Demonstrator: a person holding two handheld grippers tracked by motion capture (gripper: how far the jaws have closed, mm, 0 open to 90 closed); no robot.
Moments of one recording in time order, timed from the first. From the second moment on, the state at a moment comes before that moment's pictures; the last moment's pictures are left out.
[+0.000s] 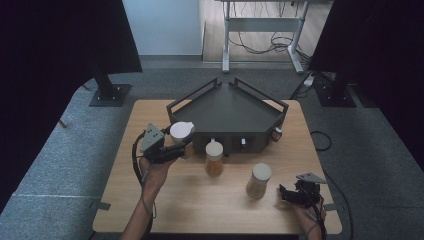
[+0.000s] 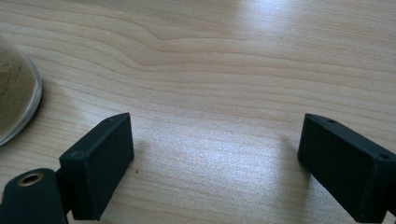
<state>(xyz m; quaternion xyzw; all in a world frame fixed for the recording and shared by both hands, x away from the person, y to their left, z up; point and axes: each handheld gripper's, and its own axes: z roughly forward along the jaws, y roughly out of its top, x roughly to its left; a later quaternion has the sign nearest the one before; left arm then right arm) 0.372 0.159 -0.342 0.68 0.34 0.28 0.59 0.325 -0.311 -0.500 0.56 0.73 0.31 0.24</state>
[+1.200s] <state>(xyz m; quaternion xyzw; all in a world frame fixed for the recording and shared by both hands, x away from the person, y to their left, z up) 0.416 0.152 -0.324 0.66 0.36 0.28 0.59 0.325 -0.311 -0.500 0.56 0.73 0.31 0.24</state>
